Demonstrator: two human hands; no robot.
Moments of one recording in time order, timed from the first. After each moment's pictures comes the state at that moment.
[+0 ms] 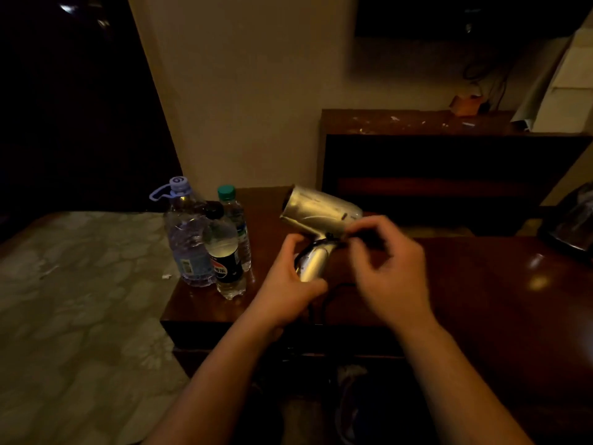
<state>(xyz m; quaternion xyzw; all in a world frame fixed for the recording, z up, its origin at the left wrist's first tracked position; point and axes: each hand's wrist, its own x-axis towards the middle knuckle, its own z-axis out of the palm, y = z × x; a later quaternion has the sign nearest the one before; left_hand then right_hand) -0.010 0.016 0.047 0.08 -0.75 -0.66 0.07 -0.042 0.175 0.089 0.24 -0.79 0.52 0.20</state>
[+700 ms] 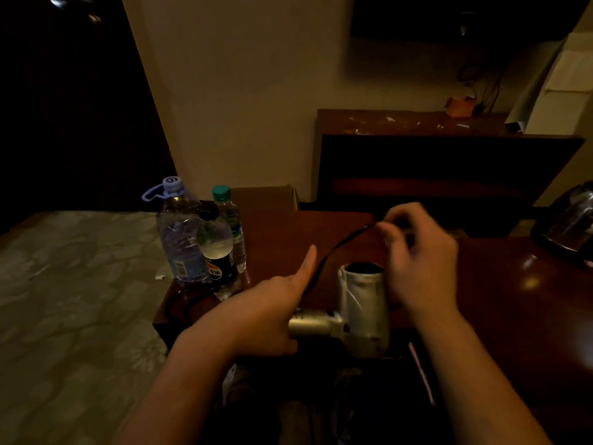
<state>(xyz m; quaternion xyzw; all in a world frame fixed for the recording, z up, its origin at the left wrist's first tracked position) 0.017 -0.009 0.074 -0.12 -0.97 -0.21 -0.11 -0.075 0.205 0.088 0.22 -0.82 0.44 0.29</state>
